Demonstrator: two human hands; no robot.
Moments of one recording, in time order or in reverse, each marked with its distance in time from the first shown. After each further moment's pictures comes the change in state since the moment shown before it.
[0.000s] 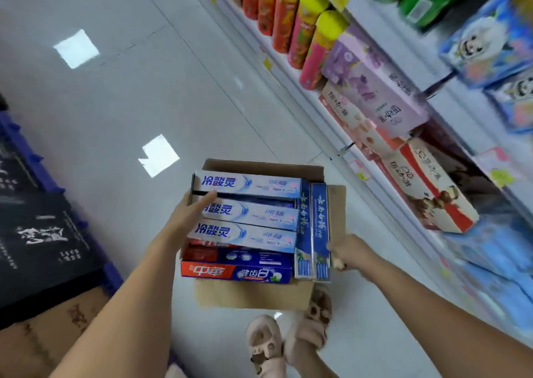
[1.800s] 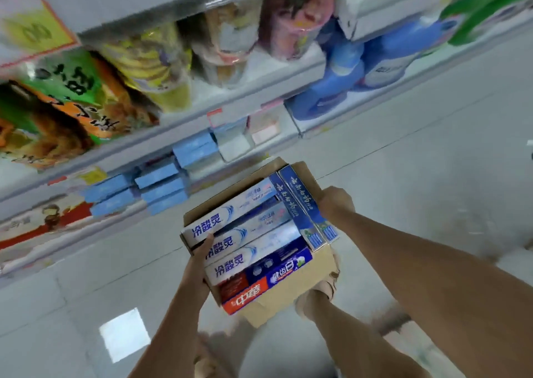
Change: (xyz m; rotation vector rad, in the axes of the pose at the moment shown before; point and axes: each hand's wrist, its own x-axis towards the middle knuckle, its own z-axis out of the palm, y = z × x) left_hand -0.201 -0.250 0.540 0.657 -0.648 -0.278; right_hand -0.078 0.628 -0.052 0.716 0.355 0.630
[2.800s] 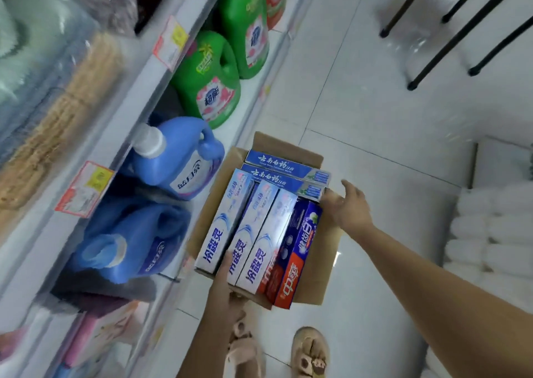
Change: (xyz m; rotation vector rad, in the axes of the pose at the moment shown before) left_hand 0.133 -0.040 0.448 0.619 -0.168 -0.106; right_hand 0.167 0.329 -0.169 0.970 0.289 0.357
